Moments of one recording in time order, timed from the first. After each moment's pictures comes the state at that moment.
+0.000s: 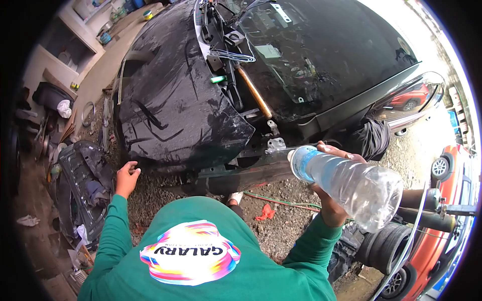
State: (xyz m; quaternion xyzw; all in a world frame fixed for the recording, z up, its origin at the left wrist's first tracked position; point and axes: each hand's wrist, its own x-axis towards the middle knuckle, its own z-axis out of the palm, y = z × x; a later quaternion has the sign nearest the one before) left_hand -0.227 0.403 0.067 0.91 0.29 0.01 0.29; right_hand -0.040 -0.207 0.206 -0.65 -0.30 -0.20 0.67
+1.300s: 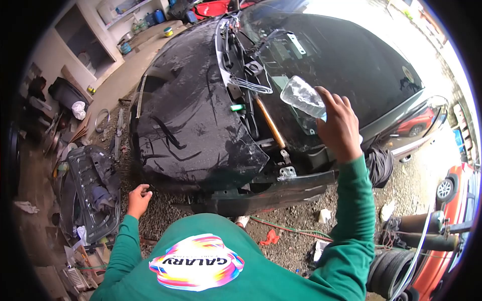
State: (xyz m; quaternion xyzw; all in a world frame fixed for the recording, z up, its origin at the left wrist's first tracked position) left_hand -0.270 0.400 0.070 0.90 0.32 0.04 0.30; right_hand 0.117 -0.140 0.289 -0.93 -0.28 -0.21 0.14
